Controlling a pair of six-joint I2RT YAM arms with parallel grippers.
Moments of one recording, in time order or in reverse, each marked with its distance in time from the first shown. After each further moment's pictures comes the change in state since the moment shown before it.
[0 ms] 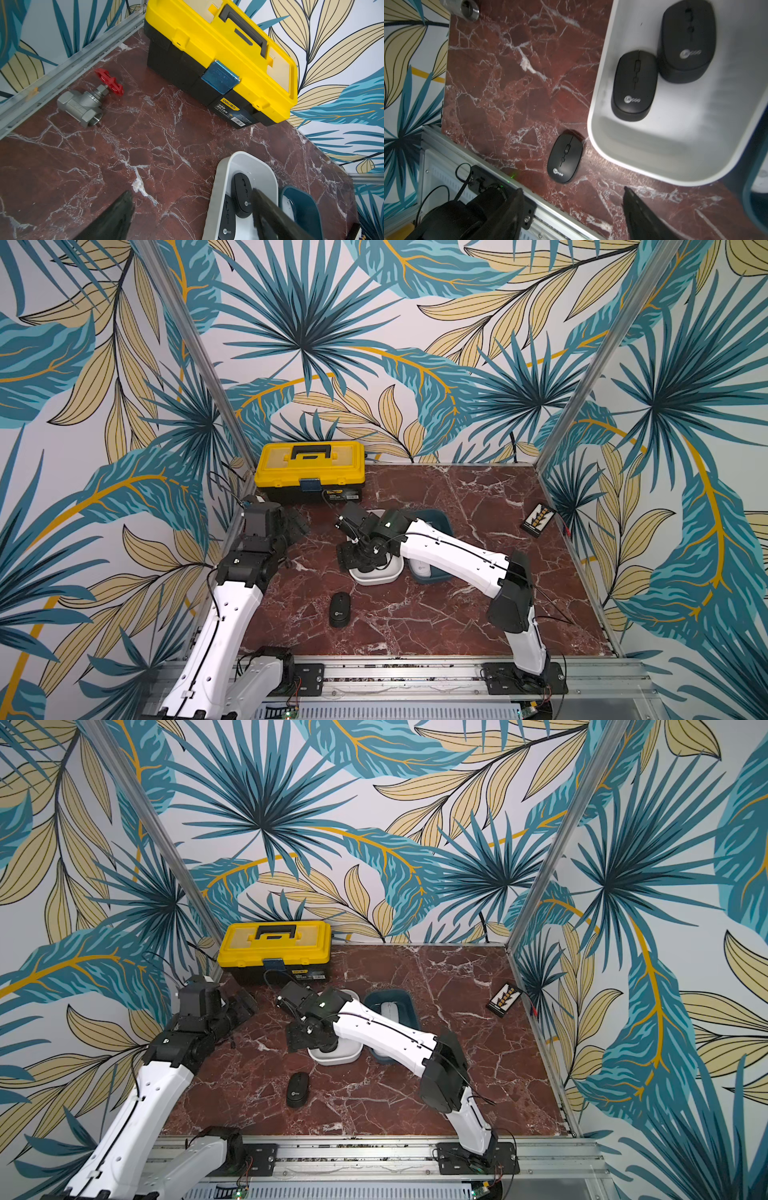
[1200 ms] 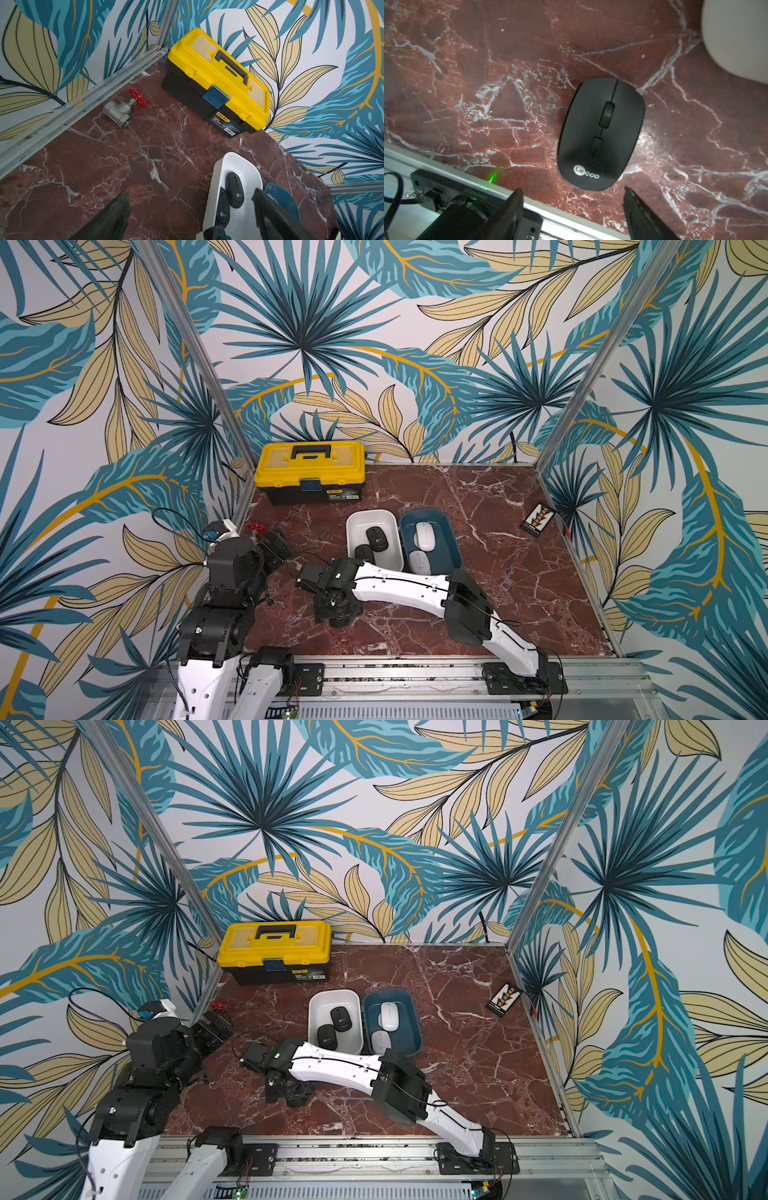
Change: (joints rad) left arm 0.002 -0.327 0.035 -0.226 -0.069 -0.020; right arm 0.169 0.279 0.087 -0.027 0.000 0.219
